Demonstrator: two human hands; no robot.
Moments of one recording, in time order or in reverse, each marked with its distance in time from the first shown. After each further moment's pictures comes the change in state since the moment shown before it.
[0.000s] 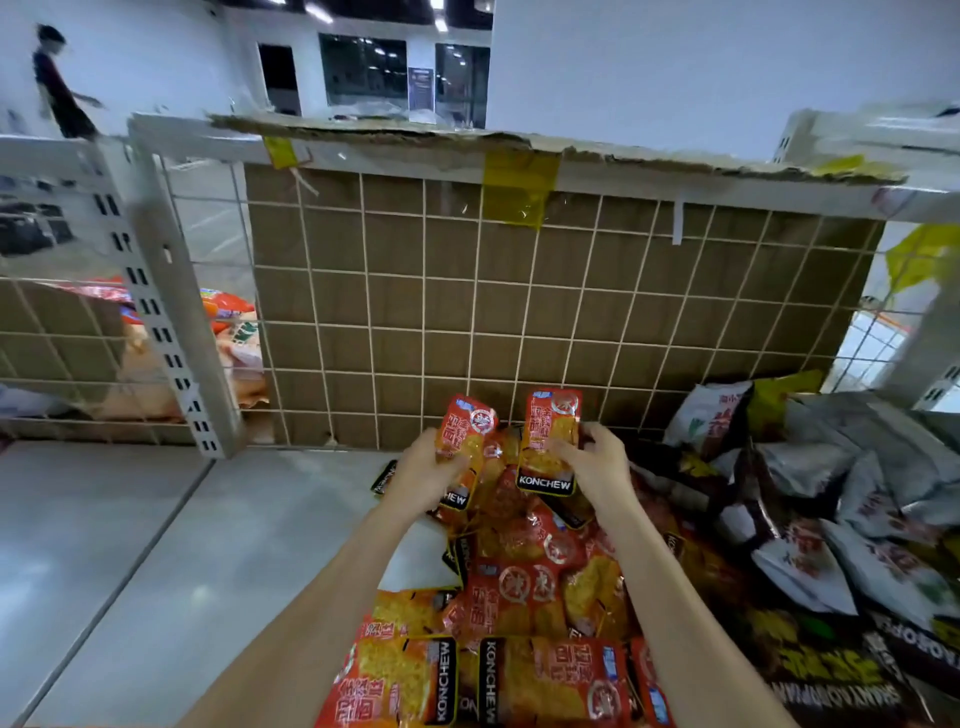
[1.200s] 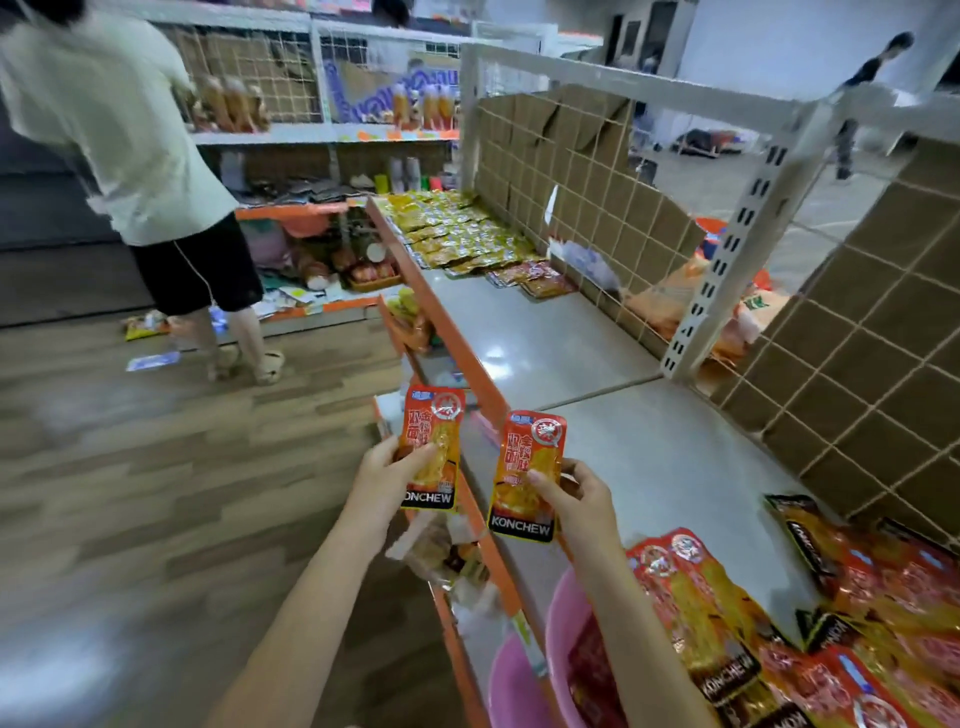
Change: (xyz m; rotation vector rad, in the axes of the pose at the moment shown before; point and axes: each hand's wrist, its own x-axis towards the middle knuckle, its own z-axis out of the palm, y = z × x) left_hand -0.355 -0.086 -0.122 -0.639 1.210 -0.499; right_hand -0.246 -0.002 0.186 0.141 -1.290 -0.024
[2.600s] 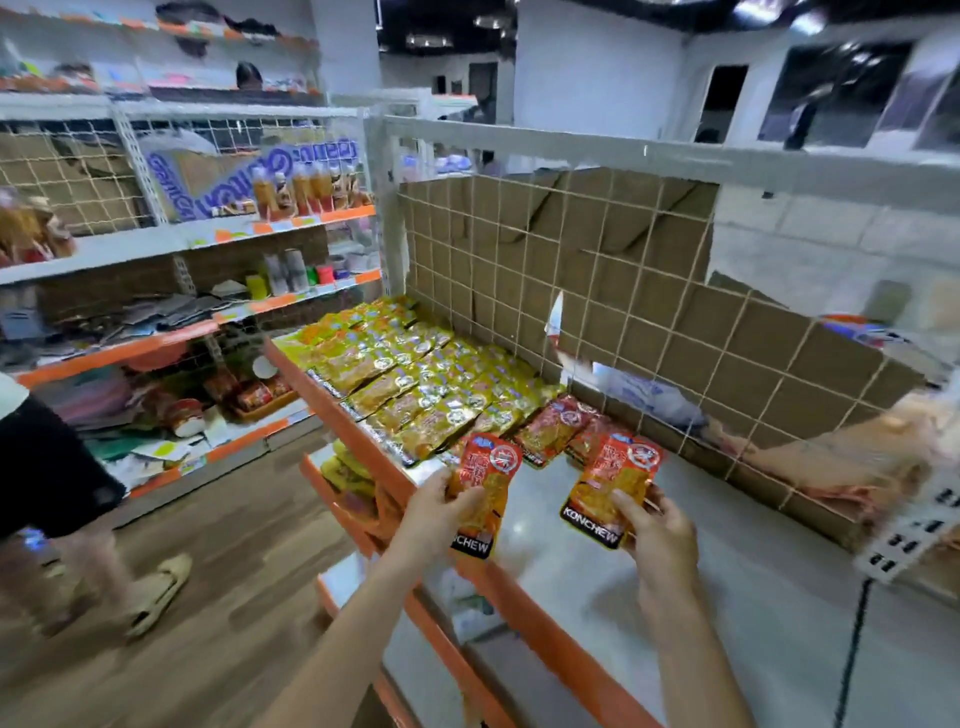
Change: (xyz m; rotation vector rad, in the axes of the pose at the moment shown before) left_hand 0.444 0.106 0.008 0.430 -0.435 0.198; right_hand 0.369 -0.046 0.118 0.264 0.684 -0.105
